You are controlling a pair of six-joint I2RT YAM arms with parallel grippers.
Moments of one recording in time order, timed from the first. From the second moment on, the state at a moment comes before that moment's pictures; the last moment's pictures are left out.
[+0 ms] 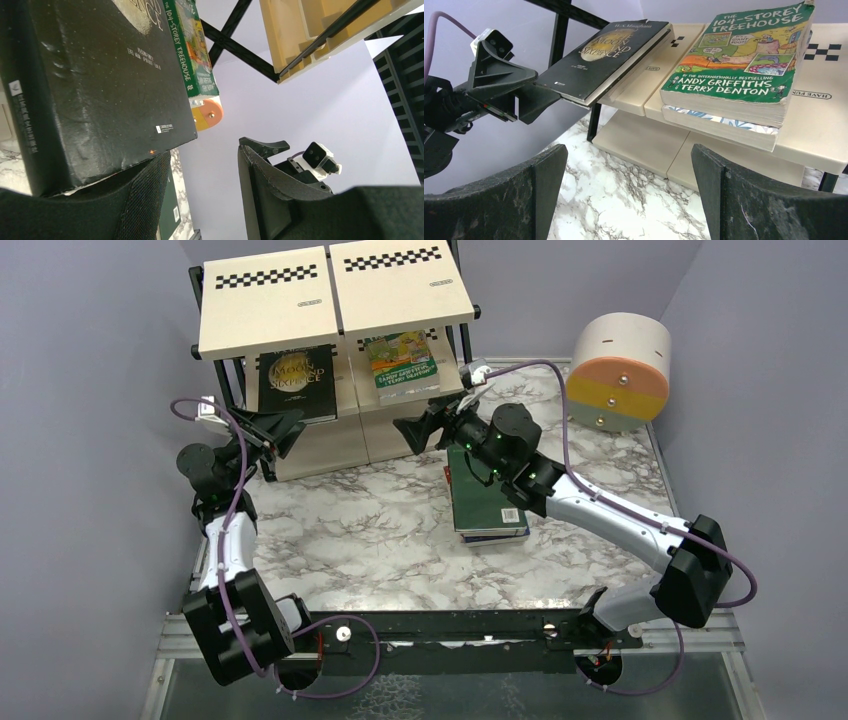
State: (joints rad) left arm 0.44 1.15 0.62 0.74 0.98 -1.48; right arm 0.84 1.42 1.14 0.36 0.04 0.24
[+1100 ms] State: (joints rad) left arm 0.41 1.21 0.66 0.73 0.94 -1.46; right arm 0.83 1.42 1.11 0.36 0.04 0.24
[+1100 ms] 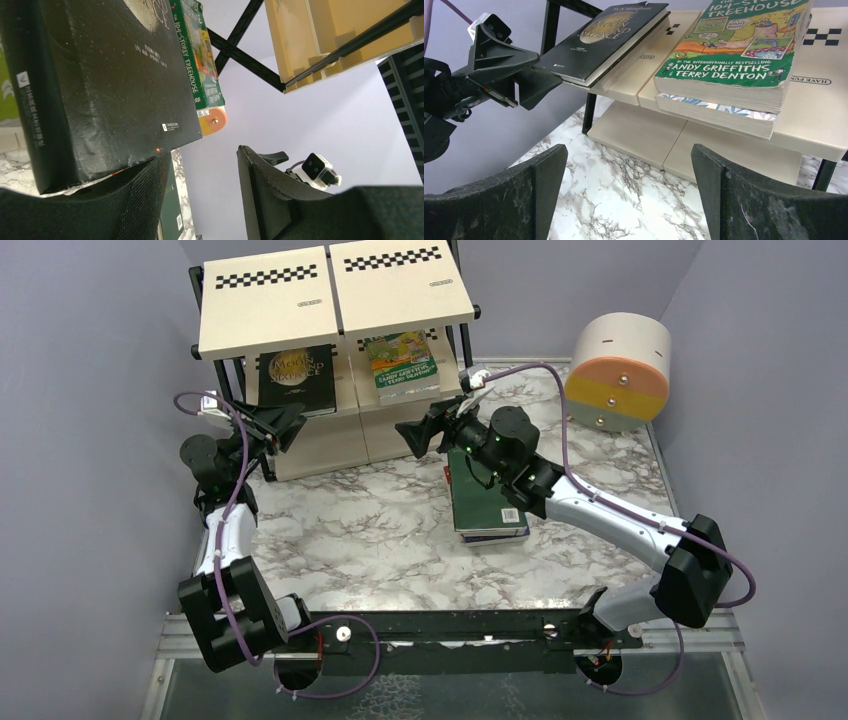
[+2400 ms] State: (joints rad) left arm 0.38 1.30 0.71 0.75 0.91 -1.45; right arm 0.82 1.42 1.11 0.36 0.04 0.24
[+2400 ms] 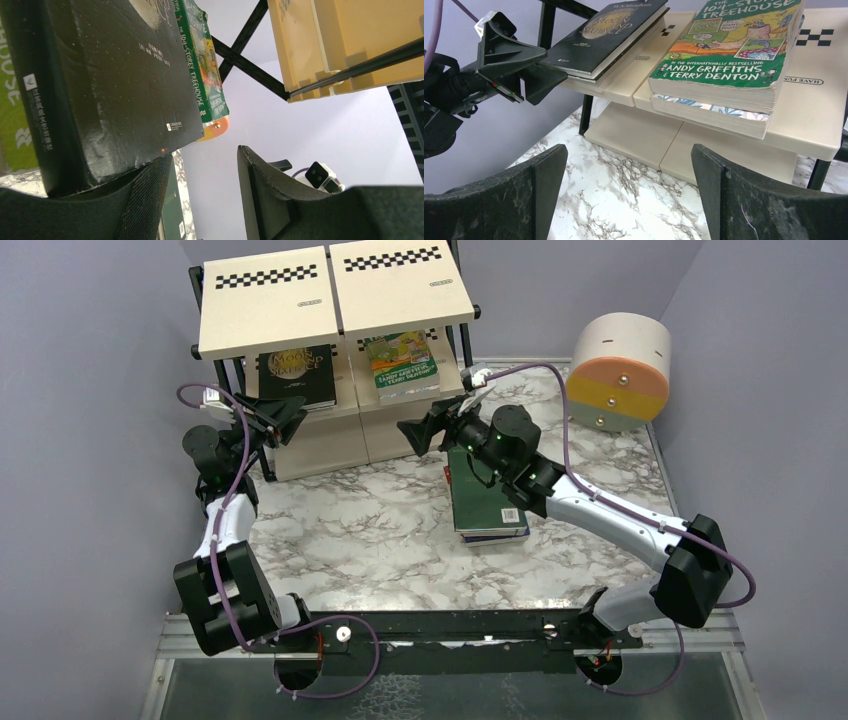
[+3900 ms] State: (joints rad) left arm -0.53 1.14 0.45 0.46 0.44 -1.26; right arm 0.64 1.05 0.81 -0.22 0.25 0.48
